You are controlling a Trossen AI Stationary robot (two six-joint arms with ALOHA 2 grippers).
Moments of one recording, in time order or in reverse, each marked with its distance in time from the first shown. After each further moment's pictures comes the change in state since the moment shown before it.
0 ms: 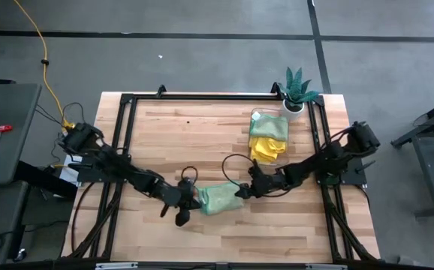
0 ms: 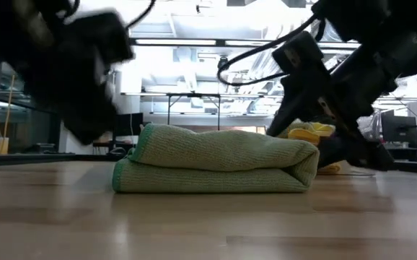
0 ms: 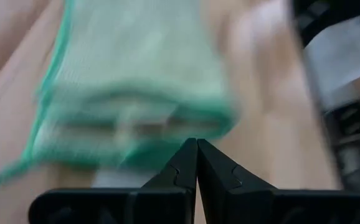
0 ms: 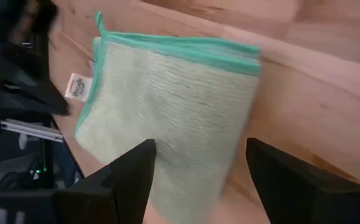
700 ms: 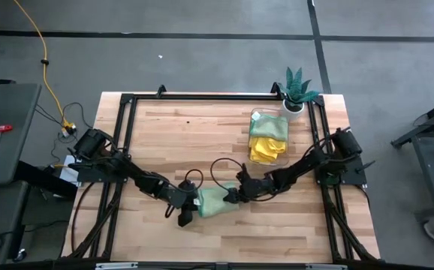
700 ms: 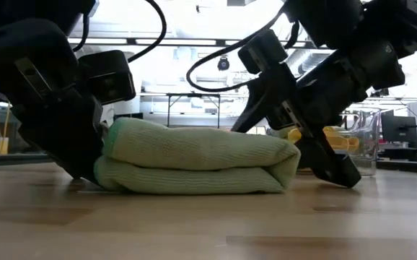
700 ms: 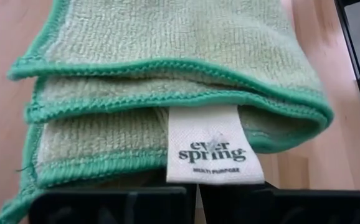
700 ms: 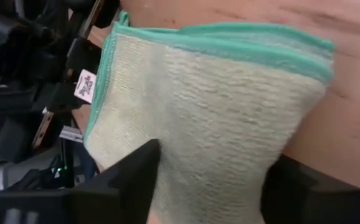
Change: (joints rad) left arm 0.025 0.152 0.008 0.036 0.063 -0.037; right arm -0.008 0.200 0.142 0.139 -0.016 -0.001
